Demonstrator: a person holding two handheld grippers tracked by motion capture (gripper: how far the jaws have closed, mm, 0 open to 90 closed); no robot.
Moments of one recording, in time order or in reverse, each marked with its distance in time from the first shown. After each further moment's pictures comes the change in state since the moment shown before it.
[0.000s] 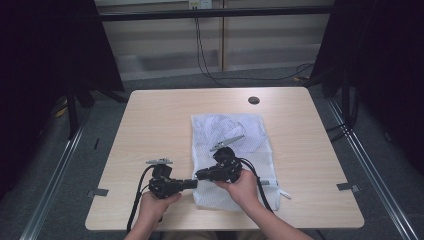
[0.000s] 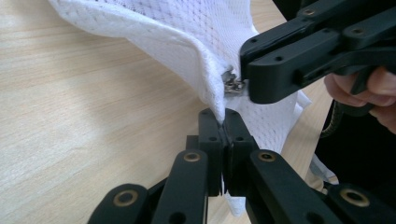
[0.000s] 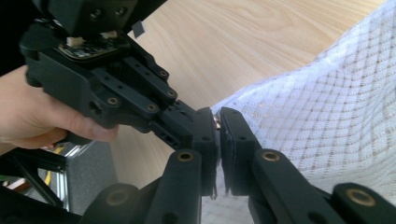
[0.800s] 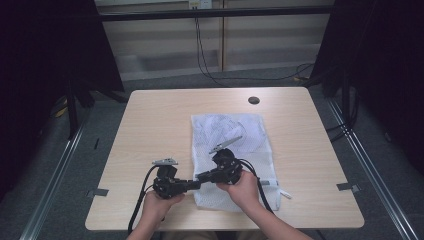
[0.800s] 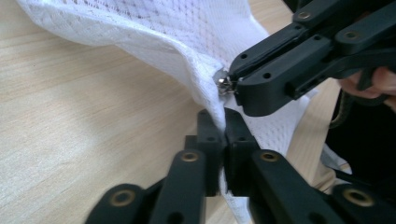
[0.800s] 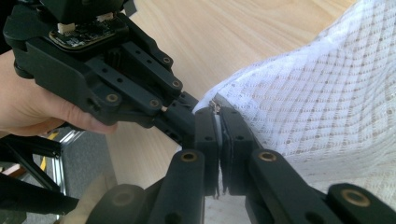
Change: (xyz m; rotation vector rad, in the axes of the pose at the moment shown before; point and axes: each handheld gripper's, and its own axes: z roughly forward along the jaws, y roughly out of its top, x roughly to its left) left arm -0.002 0.002 0.010 0.031 0.021 0.050; right arm 0.002 -0.002 0.000 0.076 -0.022 0.001
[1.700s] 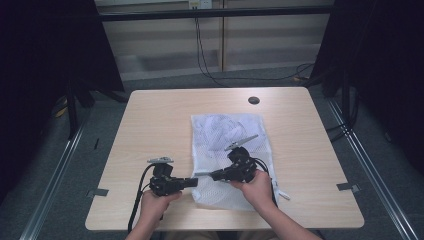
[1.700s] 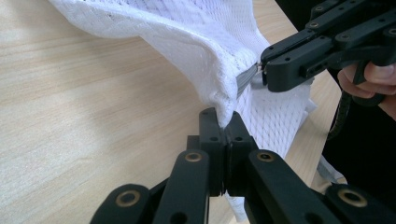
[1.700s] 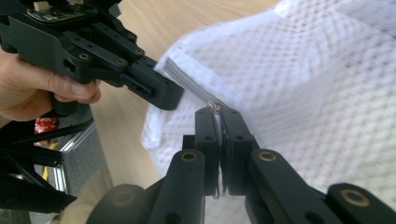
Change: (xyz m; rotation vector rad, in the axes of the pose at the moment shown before) left arm 0.003 0.001 -0.009 -0.034 0.003 -0.034; right arm -0.022 -0.017 -0.029 -0.022 -0.017 0.061
